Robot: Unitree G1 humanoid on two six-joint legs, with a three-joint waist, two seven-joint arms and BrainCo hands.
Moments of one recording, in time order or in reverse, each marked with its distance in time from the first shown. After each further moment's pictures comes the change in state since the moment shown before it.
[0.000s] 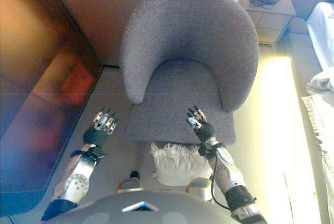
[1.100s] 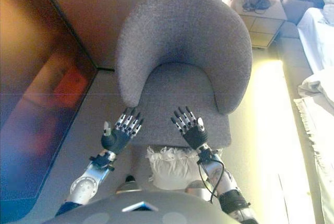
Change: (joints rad) left arm 0.022 -0.072 -0.064 0.028 -0.401 0.206 -0.374; right arm 0.036 0.080 -0.031 0.034 0.496 0.191 0.342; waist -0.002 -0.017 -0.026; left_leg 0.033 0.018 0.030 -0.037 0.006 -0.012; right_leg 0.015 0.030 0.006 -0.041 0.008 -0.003
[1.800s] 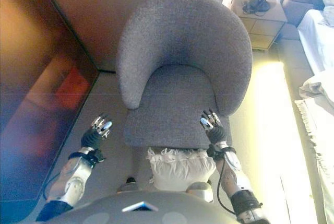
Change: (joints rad) left arm -0.014 0.115 0.019 0.034 0.621 -0.221 0.501; right arm -0.001 -0.101 -0.015 0.019 -0.447 -0.274 -0.415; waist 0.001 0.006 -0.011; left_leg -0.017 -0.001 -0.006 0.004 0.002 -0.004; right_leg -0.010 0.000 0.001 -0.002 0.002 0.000
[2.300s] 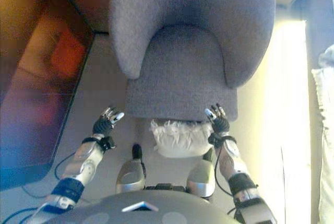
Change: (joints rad) left arm -0.321 -0.002 -0.126 0.263 0.086 -0.028 0.136; right arm -0.270 -0.029 -0.022 0.267 -0.013 -0.060 -0.232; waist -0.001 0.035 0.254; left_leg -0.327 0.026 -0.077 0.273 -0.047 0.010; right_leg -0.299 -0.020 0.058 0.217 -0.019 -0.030
